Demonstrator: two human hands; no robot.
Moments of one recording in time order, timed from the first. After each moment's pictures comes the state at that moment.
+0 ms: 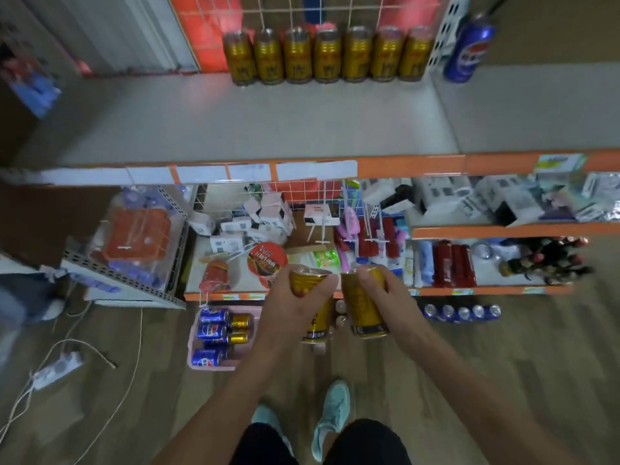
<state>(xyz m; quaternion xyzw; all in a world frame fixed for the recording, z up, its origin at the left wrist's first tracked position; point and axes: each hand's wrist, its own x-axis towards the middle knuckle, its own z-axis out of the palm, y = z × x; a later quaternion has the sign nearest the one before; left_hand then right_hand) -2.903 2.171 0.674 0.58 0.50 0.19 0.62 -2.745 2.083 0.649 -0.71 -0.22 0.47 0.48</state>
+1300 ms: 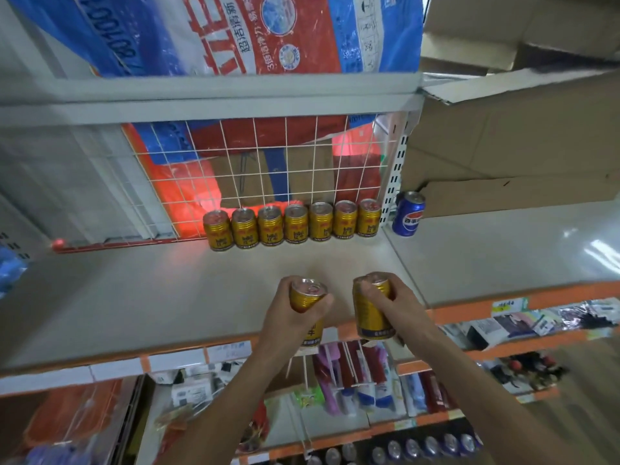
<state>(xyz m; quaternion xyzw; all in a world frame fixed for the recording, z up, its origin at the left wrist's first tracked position) -2.761 2.369 0.741 0.69 0.35 0.25 0.58 -2.598 2.238 0.762 -0.75 -0.26 0.31 0.53</state>
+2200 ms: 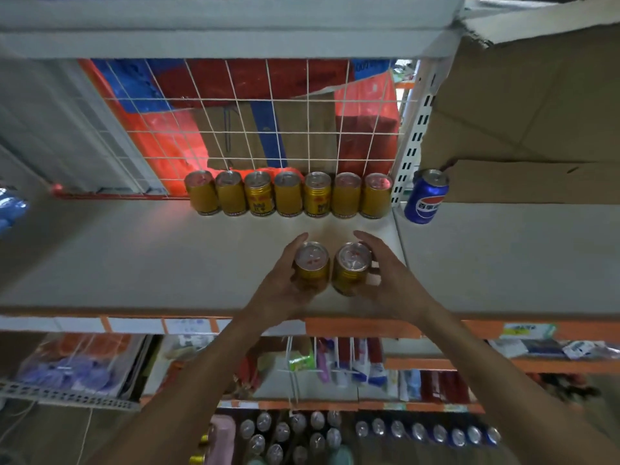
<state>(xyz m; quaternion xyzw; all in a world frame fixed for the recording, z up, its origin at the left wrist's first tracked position) -2.683 2.390 0.696 0.79 0.30 0.20 0.50 -2.470 2.274 0.701 -0.69 -0.55 0.28 0.38</state>
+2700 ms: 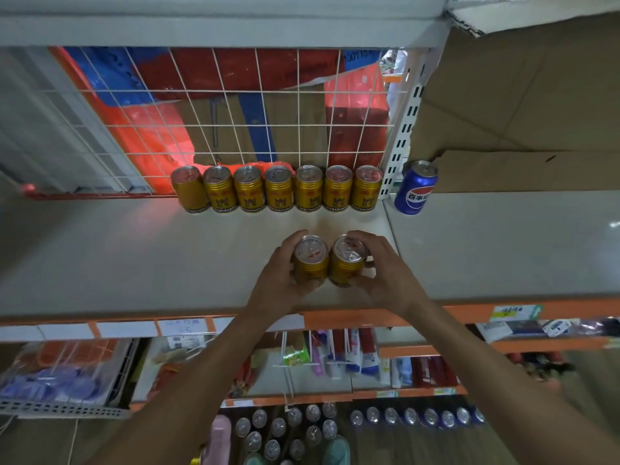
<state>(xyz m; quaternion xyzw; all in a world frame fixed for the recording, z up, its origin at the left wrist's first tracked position) -2.679 2.395 0.684 0.78 0.32 0.22 0.49 -2.478 2.269 0.693 -0.73 -0.55 0.18 0.37</state>
